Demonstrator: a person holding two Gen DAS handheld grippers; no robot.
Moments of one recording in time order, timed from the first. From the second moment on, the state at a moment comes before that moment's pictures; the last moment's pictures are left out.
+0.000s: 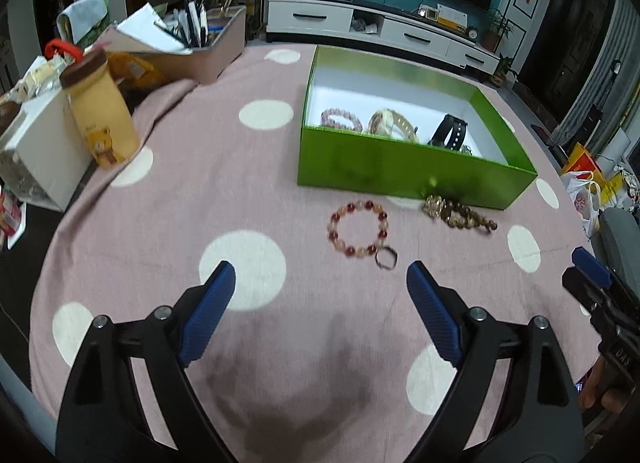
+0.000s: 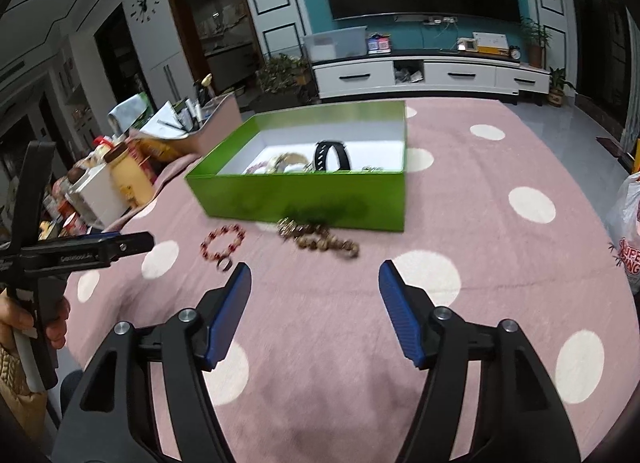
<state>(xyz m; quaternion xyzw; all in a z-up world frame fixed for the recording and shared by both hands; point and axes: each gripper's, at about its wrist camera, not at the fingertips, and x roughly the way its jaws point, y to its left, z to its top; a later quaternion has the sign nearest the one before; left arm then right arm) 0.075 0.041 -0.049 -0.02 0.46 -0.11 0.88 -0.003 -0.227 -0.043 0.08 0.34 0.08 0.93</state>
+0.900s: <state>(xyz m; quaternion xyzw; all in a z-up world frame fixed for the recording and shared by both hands) 0.088 0.087 -0.076 -0.06 0.47 -0.09 0.88 0.095 -0.110 -0.109 -0.02 0.43 0.18 0.88</state>
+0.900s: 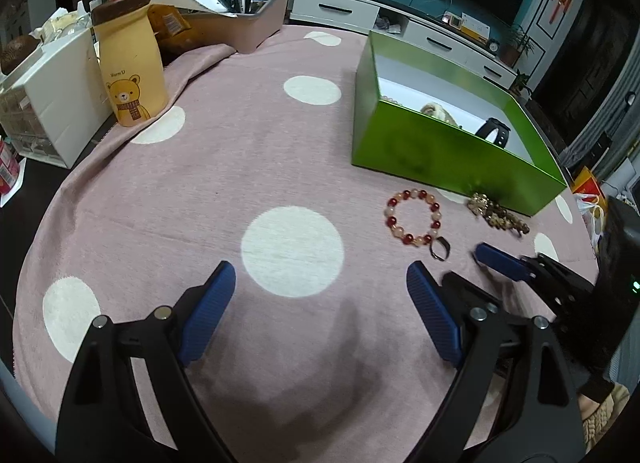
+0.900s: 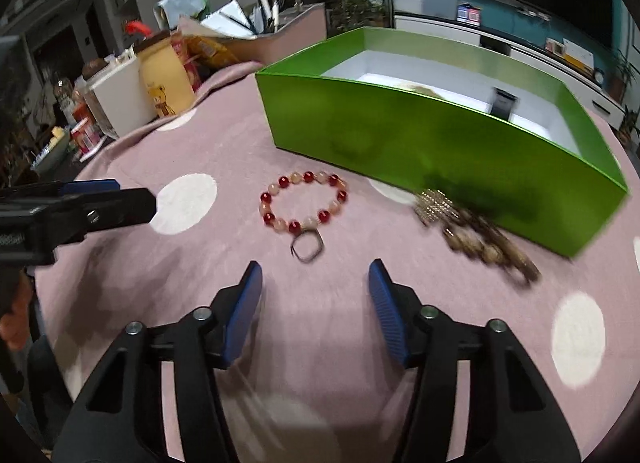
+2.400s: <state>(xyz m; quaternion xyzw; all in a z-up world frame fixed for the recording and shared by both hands) 0.136 -0.008 -0.103 0.04 0.49 -0.14 0.86 0.032 -0.217 -0.073 0.08 0.37 0.11 0.92</state>
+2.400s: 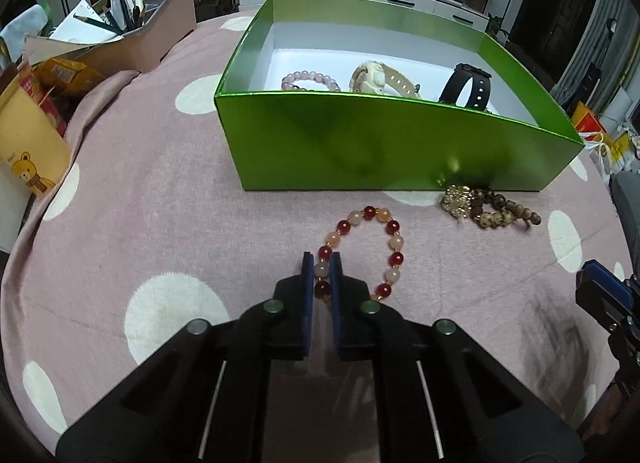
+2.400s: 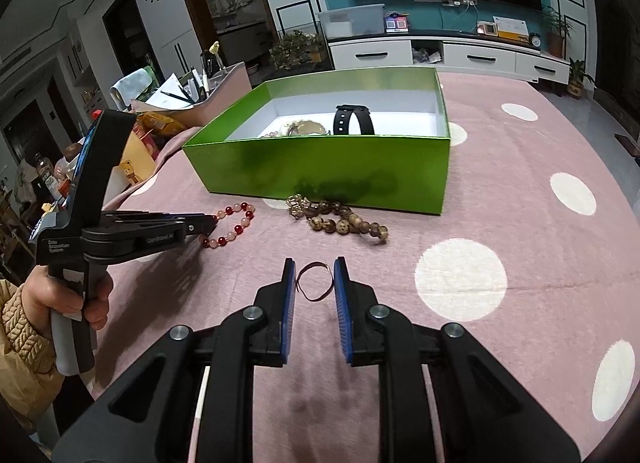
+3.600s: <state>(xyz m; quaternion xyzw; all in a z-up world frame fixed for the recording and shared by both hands) 0.090 -0.004 -0.018 0.00 0.42 -0.18 0.89 -0.001 -0.226 -0.050 0.10 0.34 0.11 0.93</state>
